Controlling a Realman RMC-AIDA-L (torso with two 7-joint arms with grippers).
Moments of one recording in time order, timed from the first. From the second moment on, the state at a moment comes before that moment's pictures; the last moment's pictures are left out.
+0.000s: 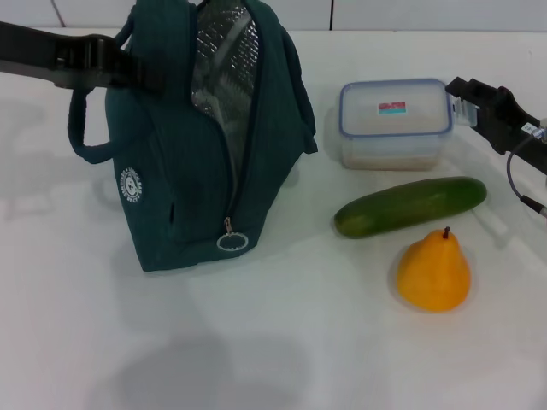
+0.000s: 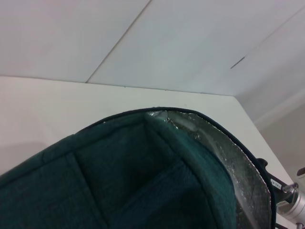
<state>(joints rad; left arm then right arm) -0.62 -1.96 0.69 1.20 2.15 1.80 -2.59 0.71 2.03 -1.08 -0.01 -0.87 -1.02 1.74</state>
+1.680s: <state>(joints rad) -0.62 -1.99 0.70 1.16 2.11 1.81 -2.57 0.55 2.03 -1.05 -0.07 -0.68 -1.55 1.70</state>
